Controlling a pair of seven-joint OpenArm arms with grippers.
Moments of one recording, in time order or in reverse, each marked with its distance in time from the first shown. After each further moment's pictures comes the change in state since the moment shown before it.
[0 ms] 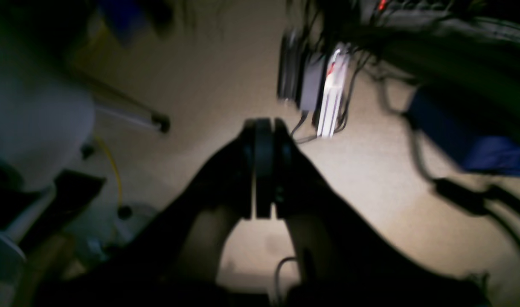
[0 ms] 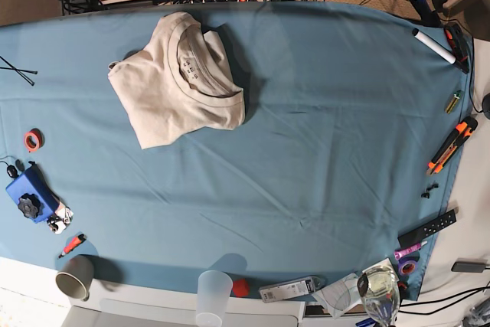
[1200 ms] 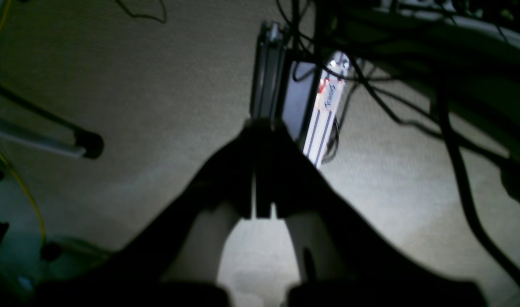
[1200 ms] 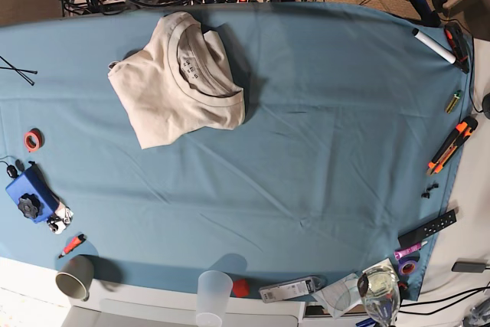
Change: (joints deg) left arm -38.9 0.0 0.0 -92.2 18.8 0.5 -57.0; right arm 35.3 0.3 -18.2 -64.3 -47.8 -13.0 61.6
